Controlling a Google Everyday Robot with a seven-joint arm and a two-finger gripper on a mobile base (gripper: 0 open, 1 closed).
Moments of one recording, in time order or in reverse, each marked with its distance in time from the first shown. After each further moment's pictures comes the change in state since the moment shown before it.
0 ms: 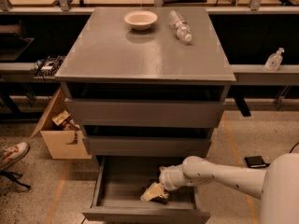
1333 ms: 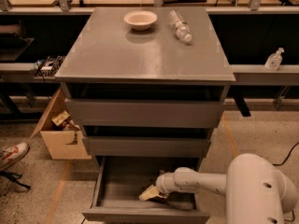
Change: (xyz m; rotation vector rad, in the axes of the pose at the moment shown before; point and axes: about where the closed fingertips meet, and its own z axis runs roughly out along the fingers) arm 0.056 -0.077 0.098 0.145 -0.008 0.036
